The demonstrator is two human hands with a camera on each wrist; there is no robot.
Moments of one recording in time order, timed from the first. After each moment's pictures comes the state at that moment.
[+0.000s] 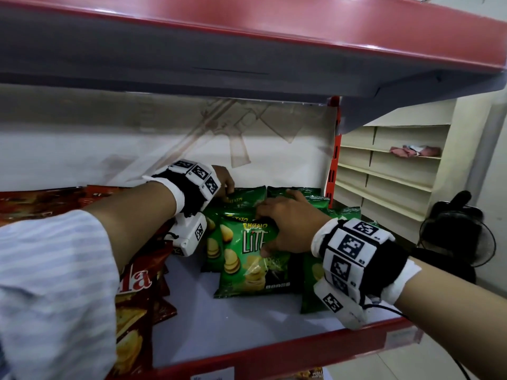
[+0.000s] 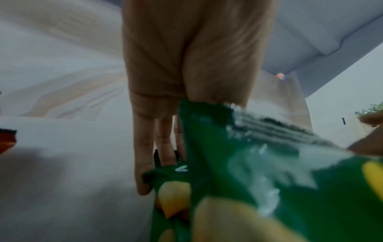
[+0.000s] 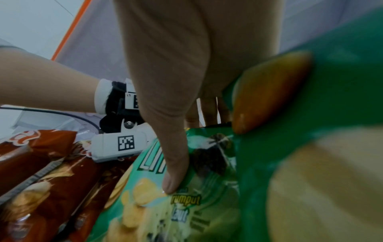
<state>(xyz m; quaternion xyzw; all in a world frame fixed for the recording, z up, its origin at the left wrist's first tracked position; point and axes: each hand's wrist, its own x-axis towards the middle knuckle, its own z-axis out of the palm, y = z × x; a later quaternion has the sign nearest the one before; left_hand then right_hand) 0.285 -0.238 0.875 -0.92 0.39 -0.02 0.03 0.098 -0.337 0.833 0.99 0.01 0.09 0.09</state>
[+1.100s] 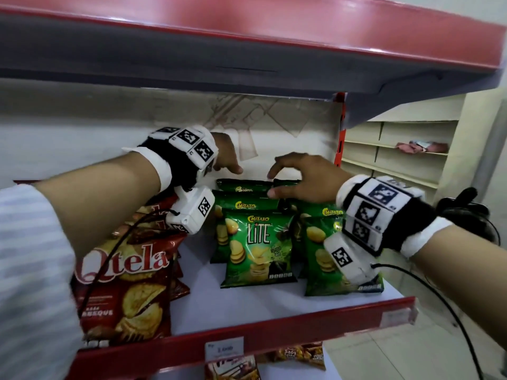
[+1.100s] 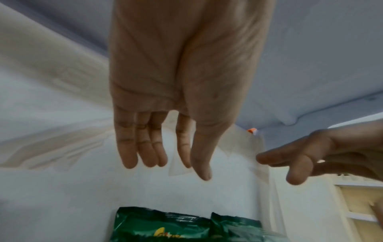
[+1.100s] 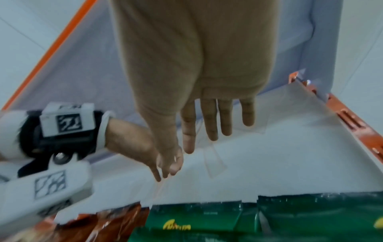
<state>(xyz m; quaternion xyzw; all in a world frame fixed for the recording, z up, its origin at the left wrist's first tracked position) 0.234 -0.205 0.919 -0.93 0.35 -0.04 -0.11 0.079 -0.348 0.882 0.98 0.00 0.19 -0.10</state>
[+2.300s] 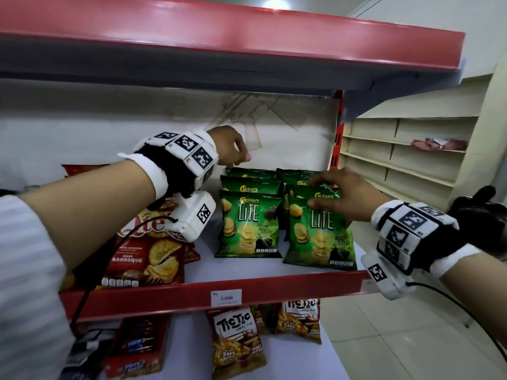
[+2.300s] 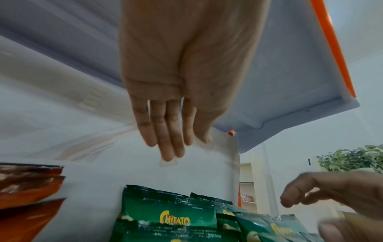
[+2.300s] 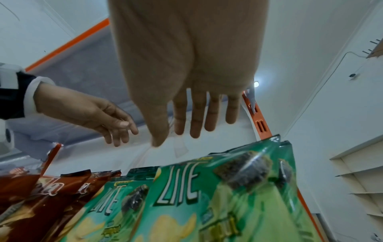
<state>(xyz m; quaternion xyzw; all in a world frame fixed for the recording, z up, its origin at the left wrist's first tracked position) 0.157 -0.171 0.909 -0.90 0.36 -0.09 -0.20 0.010 -0.389 0.836 0.97 -0.05 0.22 -0.11</state>
